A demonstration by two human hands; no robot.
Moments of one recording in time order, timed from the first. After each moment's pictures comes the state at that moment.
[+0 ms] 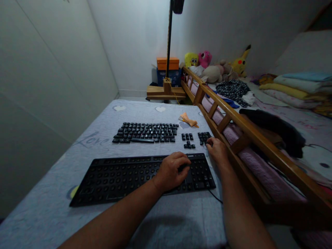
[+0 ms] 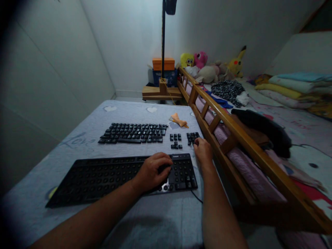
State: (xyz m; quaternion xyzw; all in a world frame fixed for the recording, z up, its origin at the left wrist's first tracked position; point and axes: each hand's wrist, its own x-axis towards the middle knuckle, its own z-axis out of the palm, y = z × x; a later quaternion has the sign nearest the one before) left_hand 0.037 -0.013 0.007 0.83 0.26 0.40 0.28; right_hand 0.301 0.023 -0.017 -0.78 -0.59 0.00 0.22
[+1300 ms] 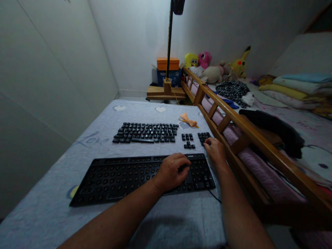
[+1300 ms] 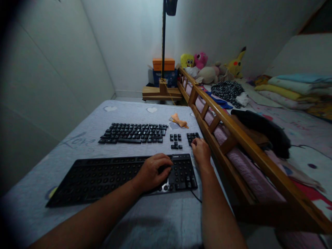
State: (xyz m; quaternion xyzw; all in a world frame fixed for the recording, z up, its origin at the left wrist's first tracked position) left_hand 0.037 -0.012 0.005 0.84 0.25 0.40 0.28; right_hand 0.289 0.021 -0.013 -0.76 -0.60 0.00 0.24
